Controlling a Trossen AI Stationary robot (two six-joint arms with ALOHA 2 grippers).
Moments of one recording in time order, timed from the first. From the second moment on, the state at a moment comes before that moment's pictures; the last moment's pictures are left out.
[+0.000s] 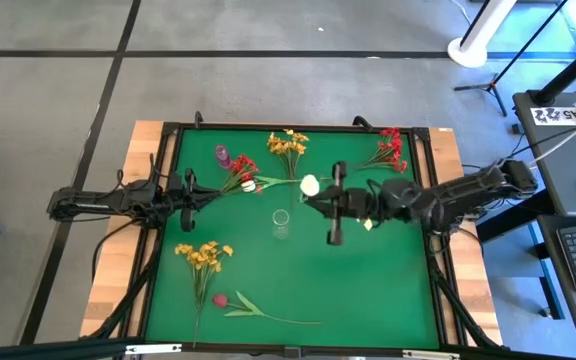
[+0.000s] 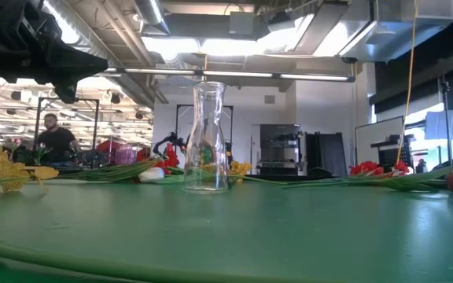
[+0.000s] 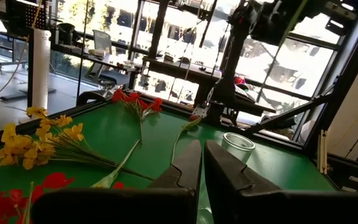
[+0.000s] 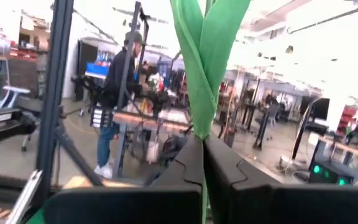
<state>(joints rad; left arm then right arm) -0.02 0.01 0.01 0.04 -0.25 -0.26 0.21 1.37 0.97 0.68 0.20 -0.28</state>
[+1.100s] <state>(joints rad) -0.02 0.01 0.01 0.04 -0.25 -0.26 0.05 1.53 0.97 0.83 0.03 -0.10</state>
